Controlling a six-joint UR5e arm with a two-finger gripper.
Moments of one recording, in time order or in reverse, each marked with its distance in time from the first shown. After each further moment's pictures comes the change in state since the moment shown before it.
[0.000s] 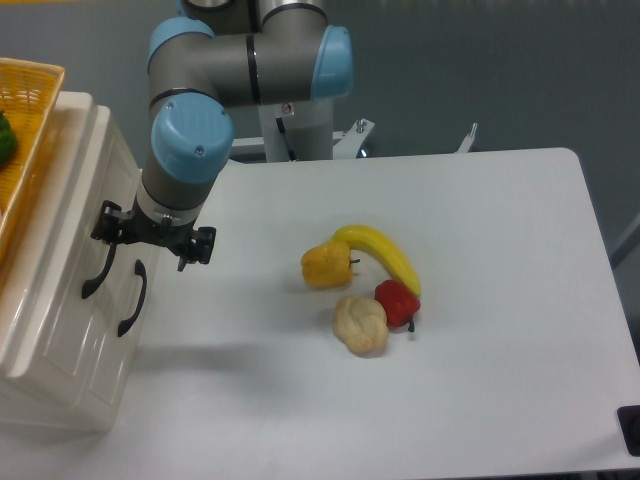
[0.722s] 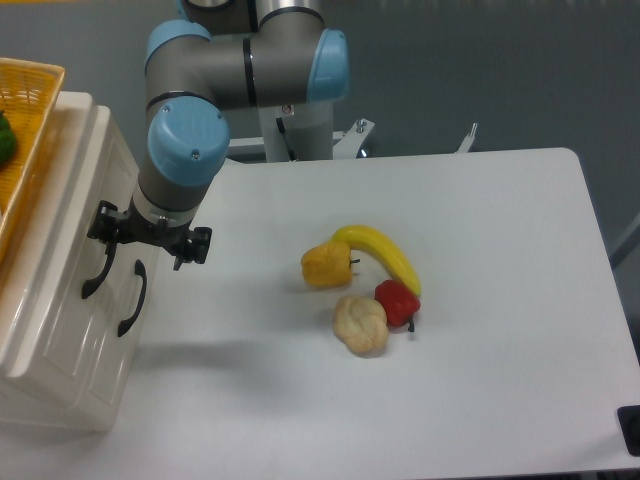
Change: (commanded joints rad) arm -0.014 -0.009 -0.005 0.000 0.000 -0.002
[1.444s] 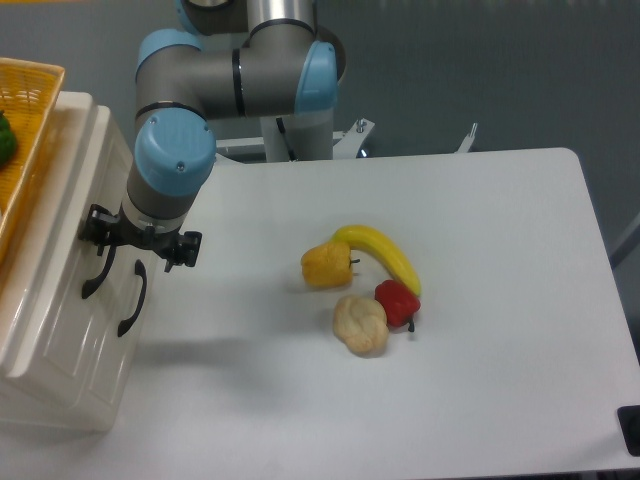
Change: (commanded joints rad) arm -0.021 -0.012 0.000 0.000 0.002 0.000
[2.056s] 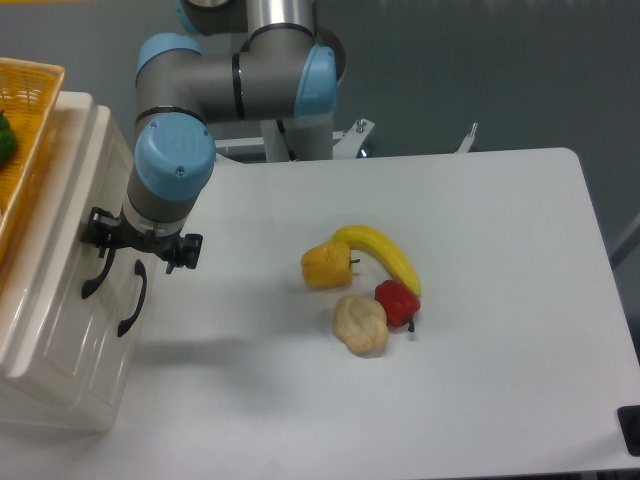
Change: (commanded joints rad) arm 0.000 -0.009 0.002 0.002 0.009 0.002
